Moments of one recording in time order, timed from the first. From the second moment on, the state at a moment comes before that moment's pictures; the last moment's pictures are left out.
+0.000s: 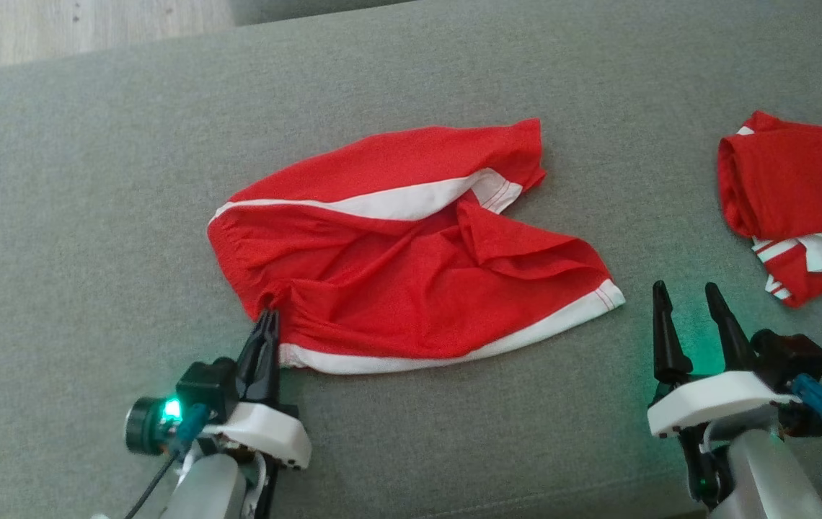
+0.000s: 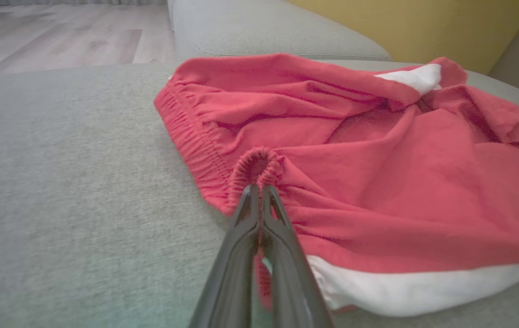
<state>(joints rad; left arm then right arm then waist) -0.25 0.04 -0.28 0.59 -0.20 -0.03 -0.26 -0.17 -0.05 -0.01 0.52 0.20 0.13 -0.26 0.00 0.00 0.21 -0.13</state>
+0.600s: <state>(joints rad) -0.10 0.04 -0.16 0.48 -0.13 0.06 -0.26 -0.13 -0.05 0.03 0.43 0.17 0.13 -0.26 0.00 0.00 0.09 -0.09</state>
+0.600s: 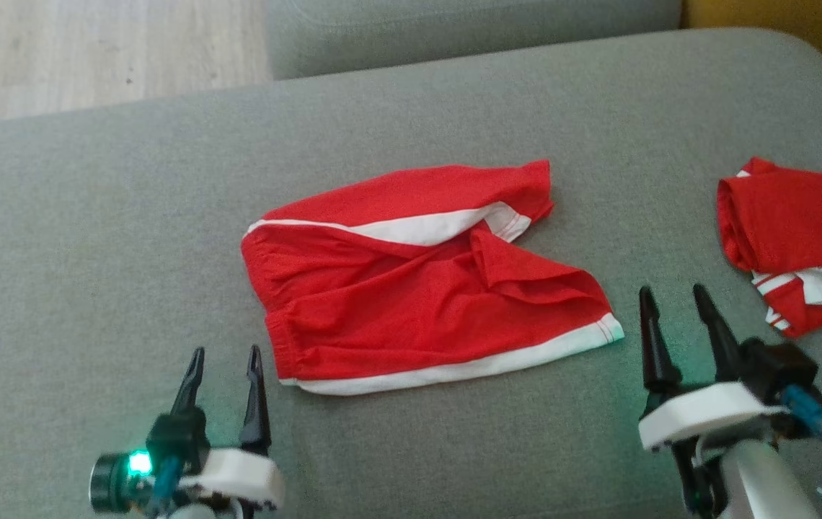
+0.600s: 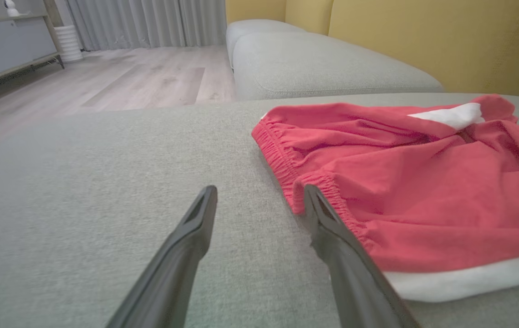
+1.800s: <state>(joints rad) -0.02 0.04 -0.23 0.41 -0.11 0.03 -0.26 -0.24 -0.05 -0.05 0.82 0.10 0.13 -0.26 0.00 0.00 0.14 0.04</state>
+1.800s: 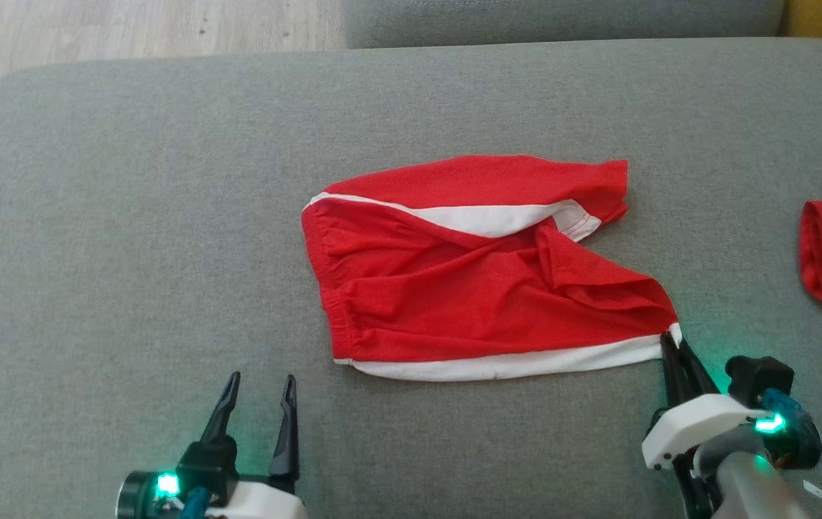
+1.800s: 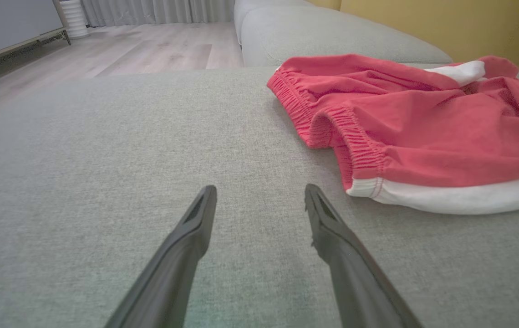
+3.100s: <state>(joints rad) -0.18 0.09 -0.49 0.54 -0.22 -0.13 -0.26 -0.27 -0.04 -0.02 0.77 0.10 0.13 -0.26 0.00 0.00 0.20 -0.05</state>
